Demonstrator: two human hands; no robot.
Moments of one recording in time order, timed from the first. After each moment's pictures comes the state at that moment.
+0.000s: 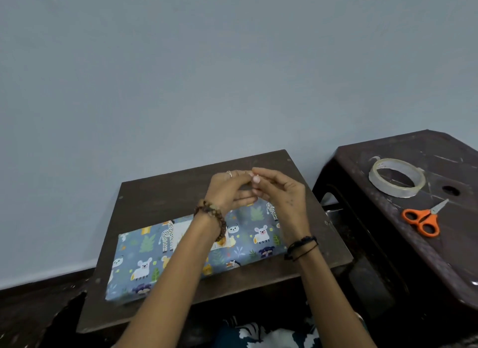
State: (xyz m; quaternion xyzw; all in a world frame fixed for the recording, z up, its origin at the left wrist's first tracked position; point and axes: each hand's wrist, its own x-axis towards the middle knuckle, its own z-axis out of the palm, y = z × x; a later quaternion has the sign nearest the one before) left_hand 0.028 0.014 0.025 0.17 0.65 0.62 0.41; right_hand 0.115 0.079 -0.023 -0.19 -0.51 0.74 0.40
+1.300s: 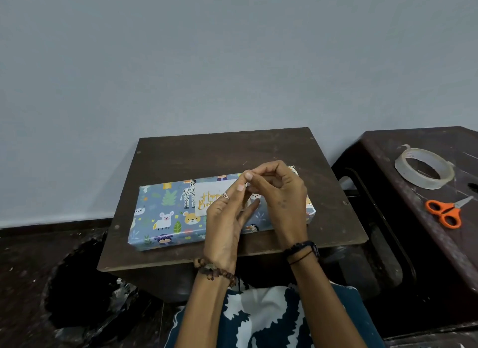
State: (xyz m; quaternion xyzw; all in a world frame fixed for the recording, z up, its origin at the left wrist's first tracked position) left_hand 0.075 -0.069 -0.027 0.08 0.46 0.82 0.33; right_hand 0.113 0.010 -0.023 -0.24 -0.65 0.61 0.39
